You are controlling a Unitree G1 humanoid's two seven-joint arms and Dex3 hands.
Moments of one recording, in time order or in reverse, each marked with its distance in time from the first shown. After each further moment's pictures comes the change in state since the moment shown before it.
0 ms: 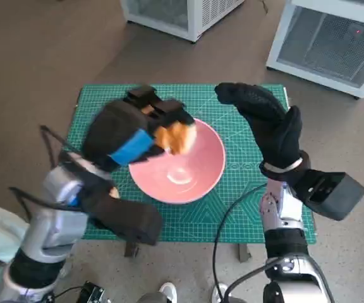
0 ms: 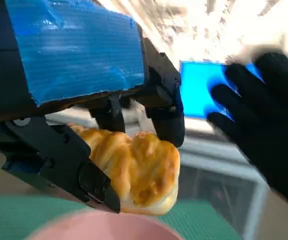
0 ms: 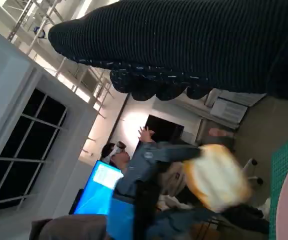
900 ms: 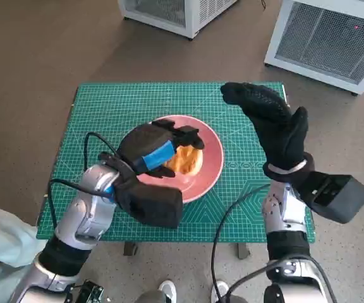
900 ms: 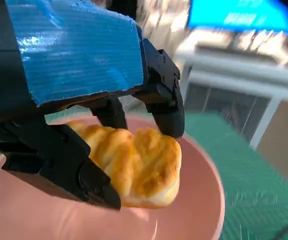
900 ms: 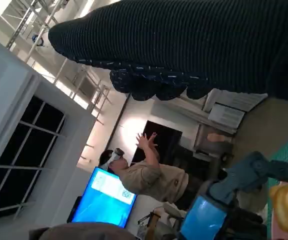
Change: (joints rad) left arm -0.008 -0.081 -0.054 0.155 -0.009 0.118 -0.204; right arm 0.028 -0.002 -0.004 -0.048 0.000 0.021 -0.014
